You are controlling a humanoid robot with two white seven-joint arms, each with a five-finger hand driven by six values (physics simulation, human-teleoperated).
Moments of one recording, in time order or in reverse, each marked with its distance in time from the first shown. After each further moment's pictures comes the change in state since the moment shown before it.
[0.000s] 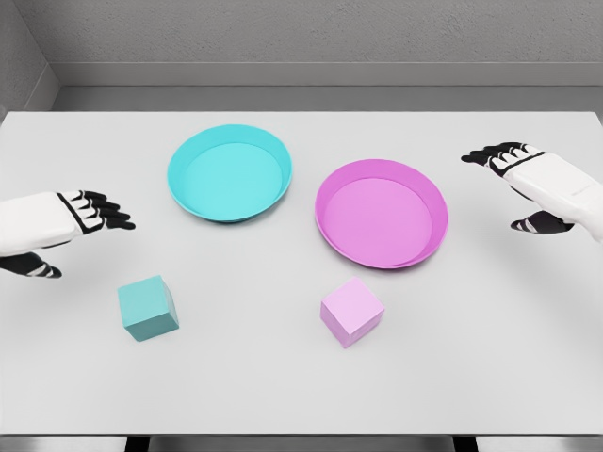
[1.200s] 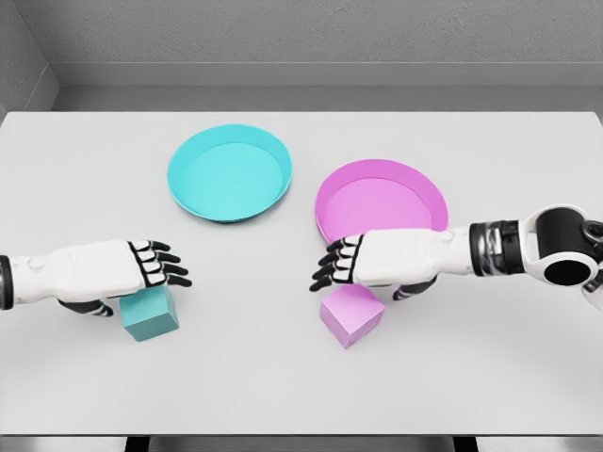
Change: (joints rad) left arm 0.006 -0.131 -0.078 -0.109 -0.164 0.000 -0.072; right arm -0.476 0.262 0.479 -0.002 0.007 -0.383 0.454
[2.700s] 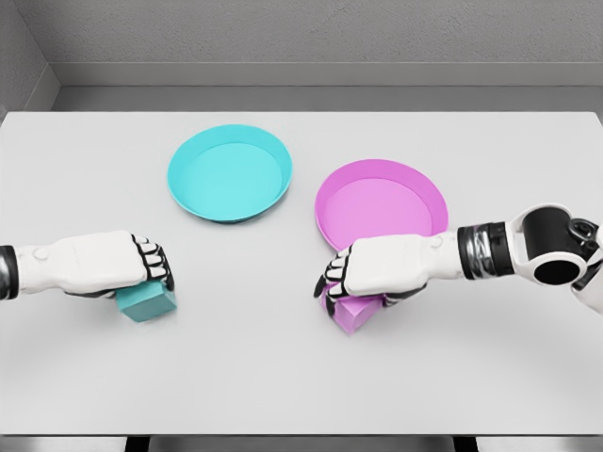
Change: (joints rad) left arm -0.052 -0.019 0.003 0.004 -0.051 0.000 -0.034; right arm -0.044 0.019 0.048 0.002 0.001 -0.025 0.004
